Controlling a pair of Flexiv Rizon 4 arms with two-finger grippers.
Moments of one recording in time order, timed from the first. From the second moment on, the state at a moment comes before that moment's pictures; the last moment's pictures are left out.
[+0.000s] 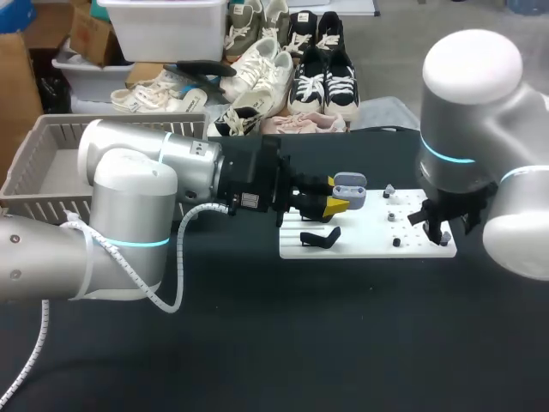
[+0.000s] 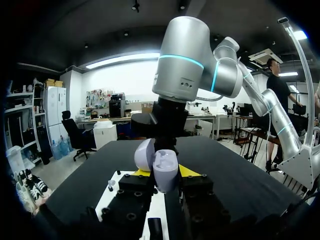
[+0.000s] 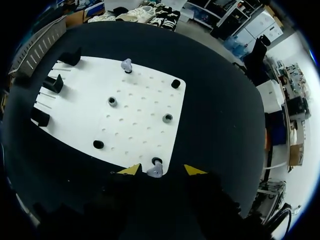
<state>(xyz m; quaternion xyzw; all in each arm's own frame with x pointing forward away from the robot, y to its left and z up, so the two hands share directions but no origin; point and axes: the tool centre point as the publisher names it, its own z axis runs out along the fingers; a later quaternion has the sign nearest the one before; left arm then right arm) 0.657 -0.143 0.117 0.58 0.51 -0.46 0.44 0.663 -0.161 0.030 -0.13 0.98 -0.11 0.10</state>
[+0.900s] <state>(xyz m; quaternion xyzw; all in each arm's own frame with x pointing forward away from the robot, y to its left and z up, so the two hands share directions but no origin) 0.657 -0.143 0.117 0.58 0.51 -0.46 0.44 0.666 -0.160 0.019 -0.14 0.98 -0.12 0.08</state>
